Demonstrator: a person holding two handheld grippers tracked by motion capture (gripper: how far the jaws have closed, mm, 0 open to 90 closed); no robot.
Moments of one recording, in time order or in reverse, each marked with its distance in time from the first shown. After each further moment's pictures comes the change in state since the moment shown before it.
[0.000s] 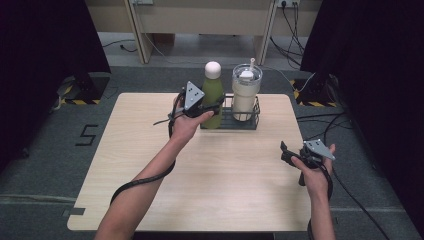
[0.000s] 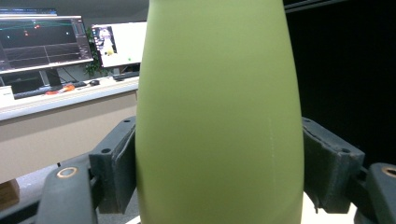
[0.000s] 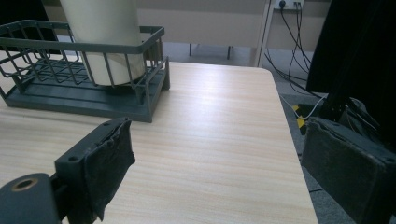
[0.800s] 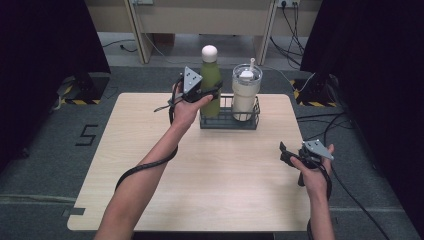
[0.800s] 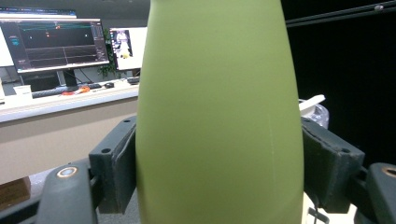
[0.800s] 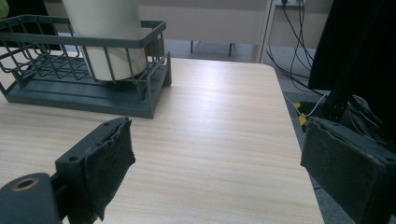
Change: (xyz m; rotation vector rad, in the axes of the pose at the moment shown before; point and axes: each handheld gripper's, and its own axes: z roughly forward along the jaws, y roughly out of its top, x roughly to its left) left arm 0.025 0.018 0.026 -0.016 0.054 -0.030; right arm 0.001 -0.003 0.003 0.009 0.005 -0.002
